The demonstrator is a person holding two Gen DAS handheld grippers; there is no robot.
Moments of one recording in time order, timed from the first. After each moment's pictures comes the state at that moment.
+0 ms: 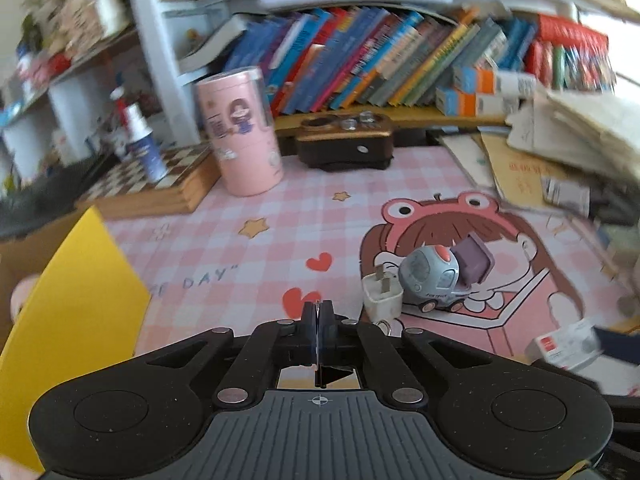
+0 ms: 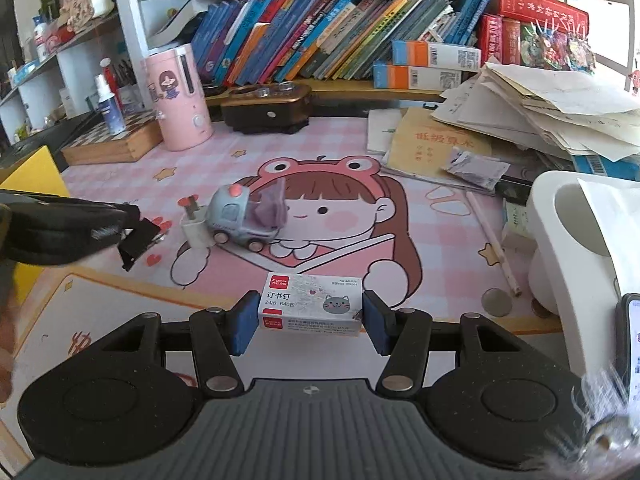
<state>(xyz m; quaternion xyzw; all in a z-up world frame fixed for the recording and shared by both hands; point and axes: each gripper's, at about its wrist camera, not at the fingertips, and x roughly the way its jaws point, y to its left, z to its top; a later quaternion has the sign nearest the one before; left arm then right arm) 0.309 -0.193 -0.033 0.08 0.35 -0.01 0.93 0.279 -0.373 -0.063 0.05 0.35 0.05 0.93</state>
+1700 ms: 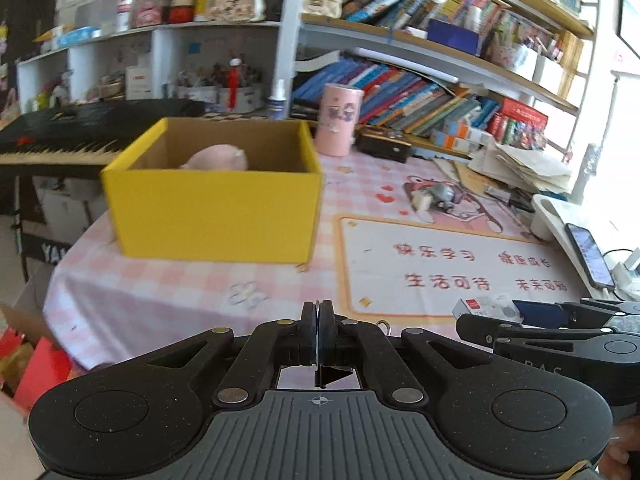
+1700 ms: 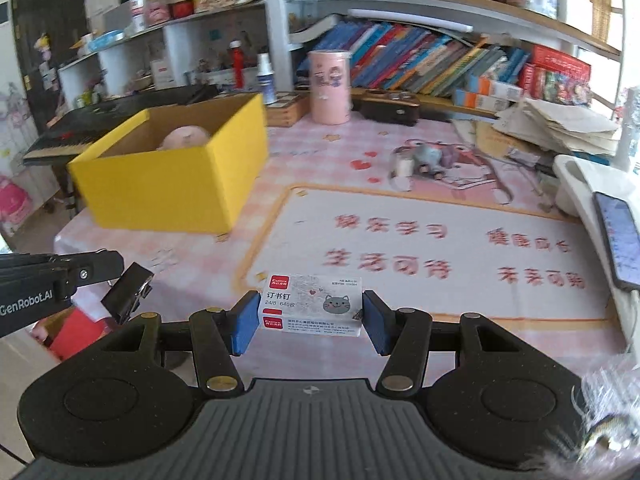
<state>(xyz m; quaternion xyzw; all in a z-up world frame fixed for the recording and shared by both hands) 0.033 0.062 0.011 -0.04 0.32 -0.09 0.94 0.045 -0.138 0.001 0.01 0.34 0.06 0.94</state>
